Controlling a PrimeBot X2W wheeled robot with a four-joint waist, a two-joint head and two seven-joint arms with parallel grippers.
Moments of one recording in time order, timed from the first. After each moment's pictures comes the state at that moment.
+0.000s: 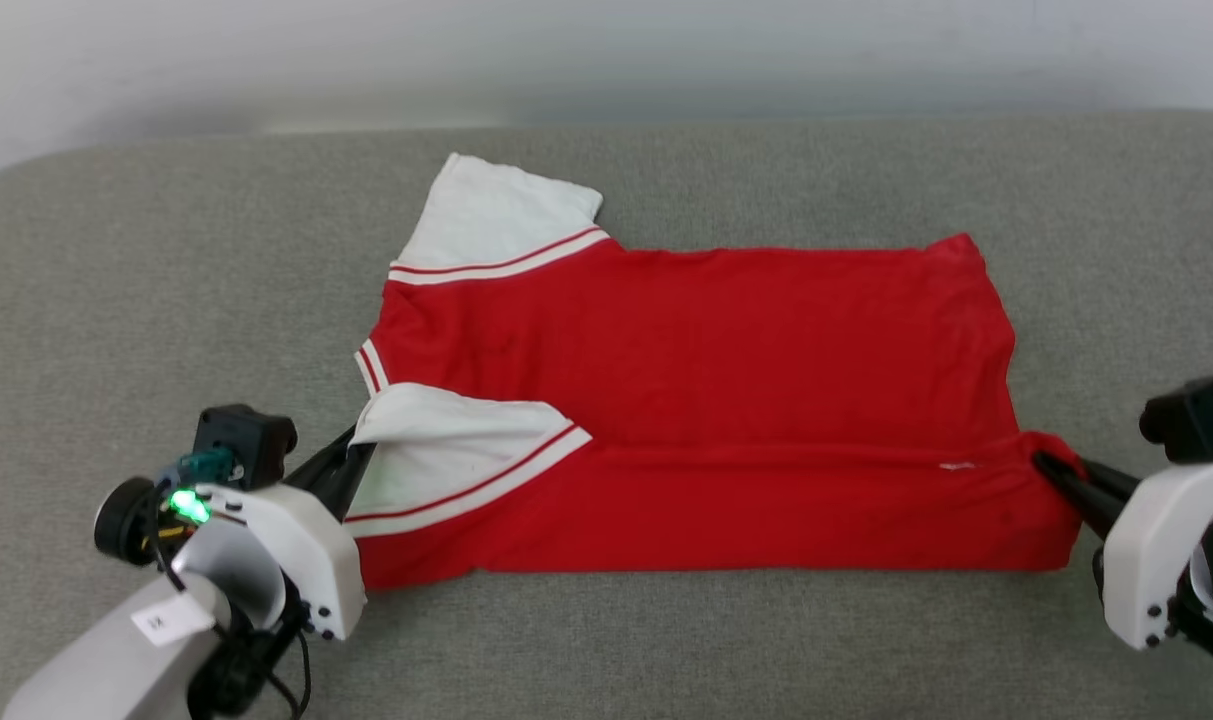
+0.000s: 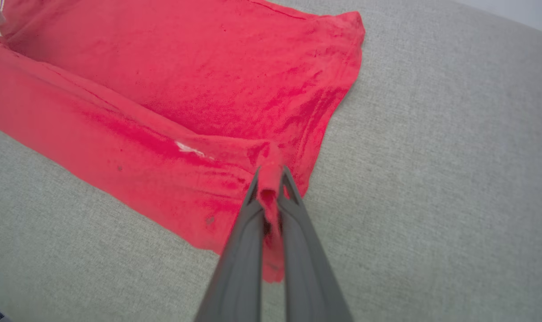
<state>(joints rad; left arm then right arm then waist) -0.42 0.71 -0.77 0.15 -0.85 0.15 -0.04 -0.21 -0.66 0.31 0.03 0.64 0.13 0.41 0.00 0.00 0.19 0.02</state>
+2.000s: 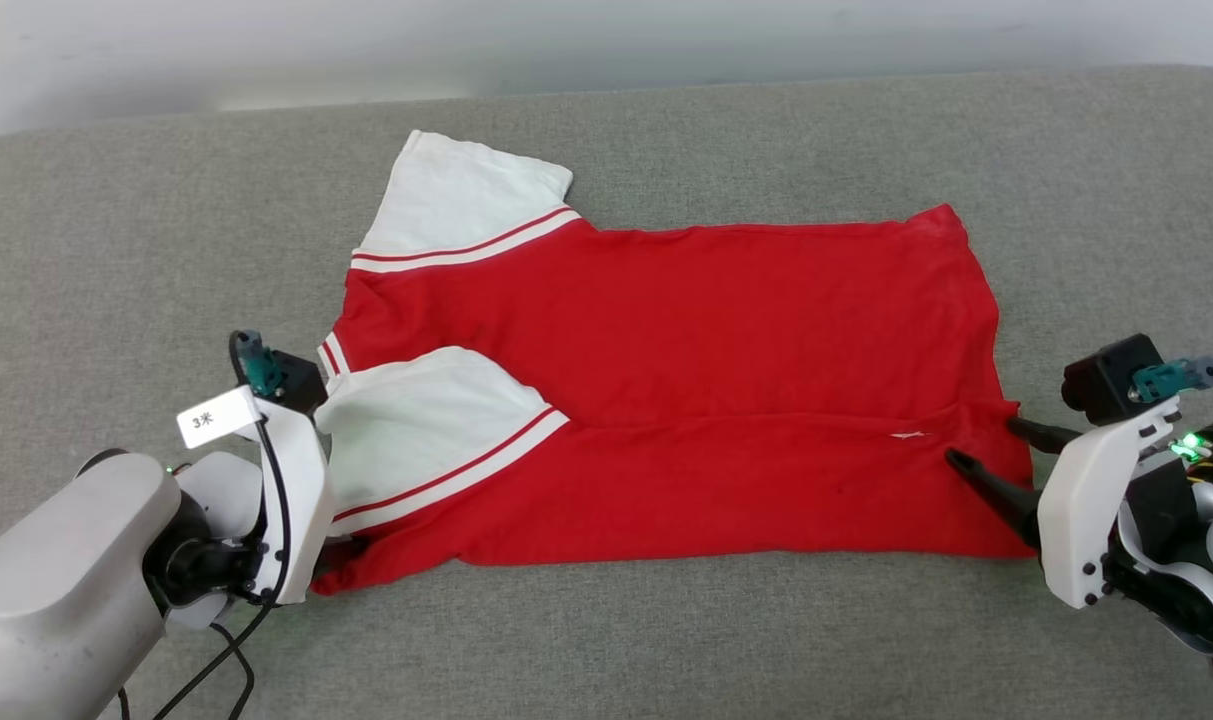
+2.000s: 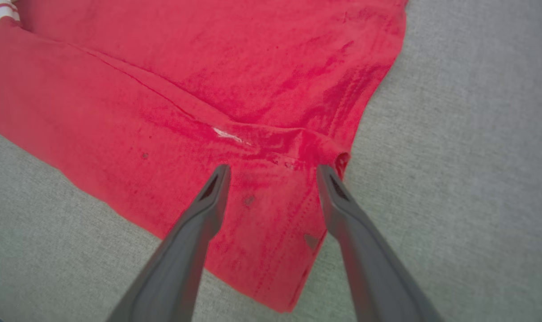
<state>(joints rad) -0.74 0.74 -0.97 0.39 -1.07 -0.06 0.80 -0.44 -0.64 0.54 0.22 0.72 0.13 0.41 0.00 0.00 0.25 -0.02</state>
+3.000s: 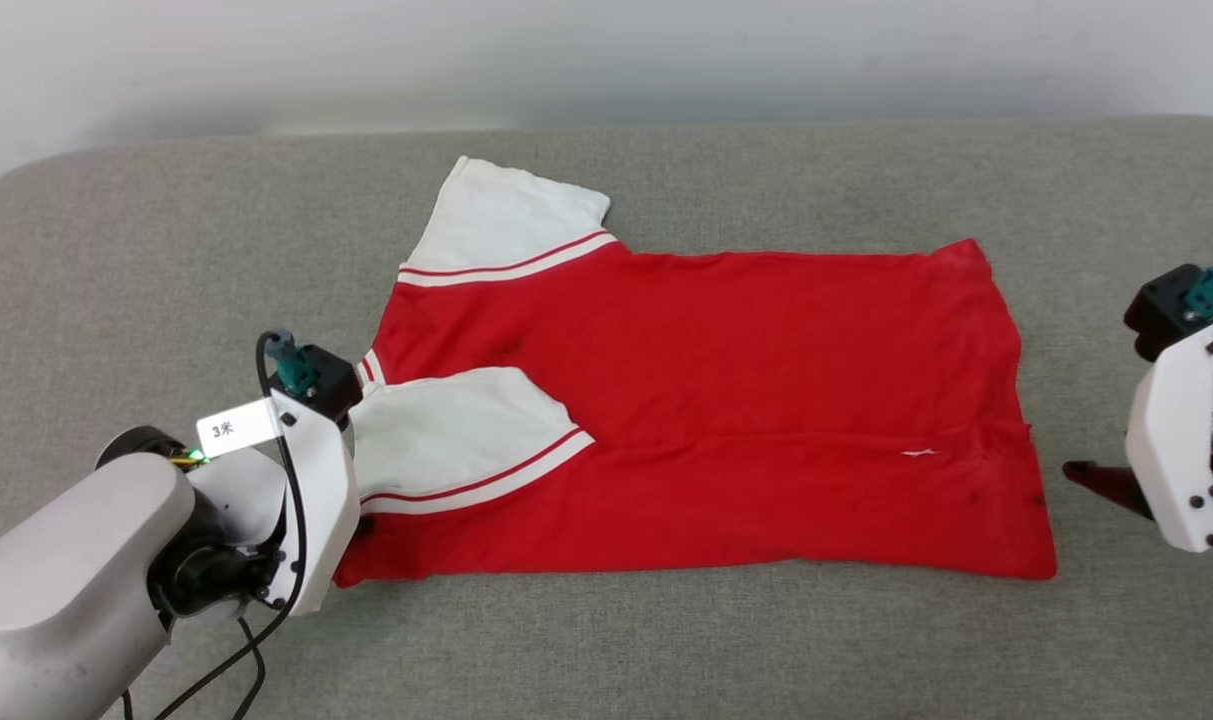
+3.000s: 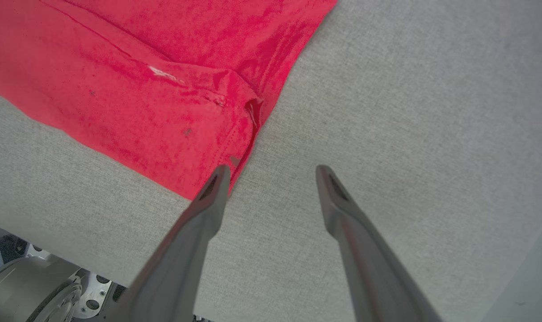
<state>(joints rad) -0.73 0.78 -0.98 0.24 -1.06 -0.10 0.74 -0.64 -0.84 0.65 0.19 0.88 0.13 0.87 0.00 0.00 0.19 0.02</state>
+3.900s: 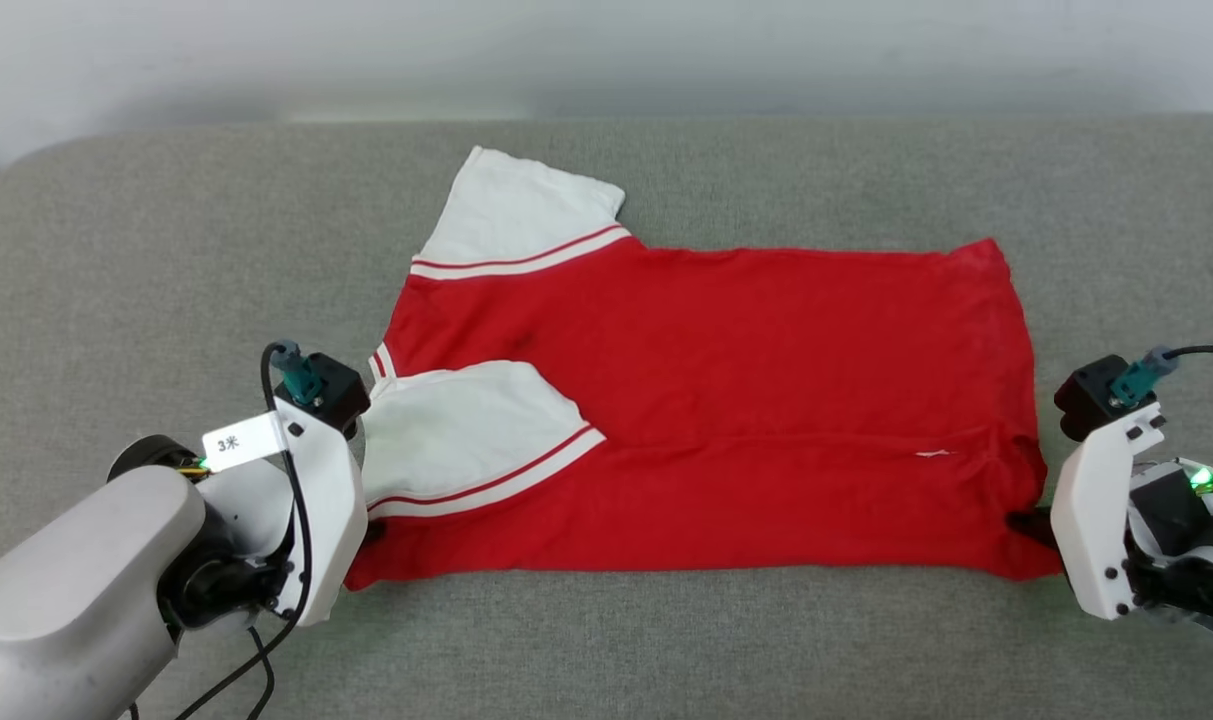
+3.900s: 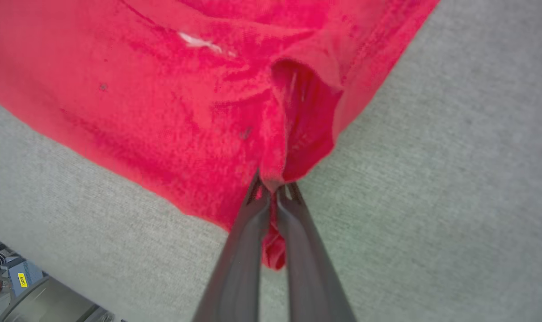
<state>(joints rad) -0.72 0.77 -0.99 0.24 -1.05 -0.10 0.69 -0.57 -0.70 0.75 0.38 0.91 0.13 0.65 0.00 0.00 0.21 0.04</state>
